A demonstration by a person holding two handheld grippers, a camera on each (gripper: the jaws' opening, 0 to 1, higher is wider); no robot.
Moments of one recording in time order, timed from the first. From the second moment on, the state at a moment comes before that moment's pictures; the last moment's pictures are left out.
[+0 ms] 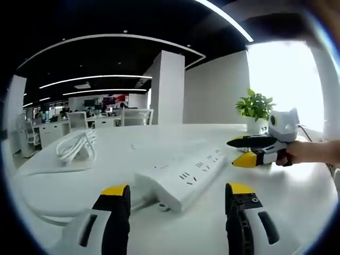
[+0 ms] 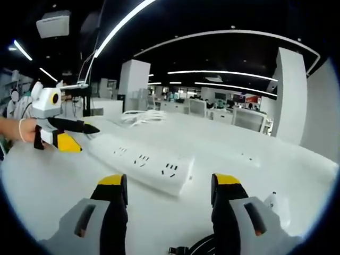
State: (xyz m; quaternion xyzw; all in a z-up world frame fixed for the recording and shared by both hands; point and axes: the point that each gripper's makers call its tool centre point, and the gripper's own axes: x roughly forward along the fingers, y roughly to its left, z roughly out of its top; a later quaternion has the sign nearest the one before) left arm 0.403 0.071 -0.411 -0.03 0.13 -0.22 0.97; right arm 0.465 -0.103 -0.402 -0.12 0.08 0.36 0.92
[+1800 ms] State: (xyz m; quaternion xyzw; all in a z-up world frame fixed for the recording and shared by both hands) left arm 0.399 0.057 -0.427 -0.05 0.18 -0.24 0.95; right arm 0.473 -0.100 -0.417 -0.09 0.12 0.39 0.91
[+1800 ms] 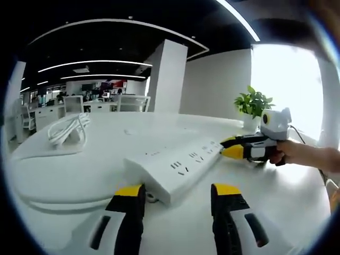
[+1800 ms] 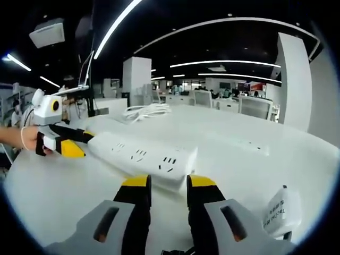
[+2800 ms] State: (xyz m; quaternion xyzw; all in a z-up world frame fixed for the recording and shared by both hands) left arm 0.409 0.072 -0.428 -0.03 0.17 -0.23 0.96; right arm 0.473 -0.101 -0.420 -0.10 0.13 0.39 0.91
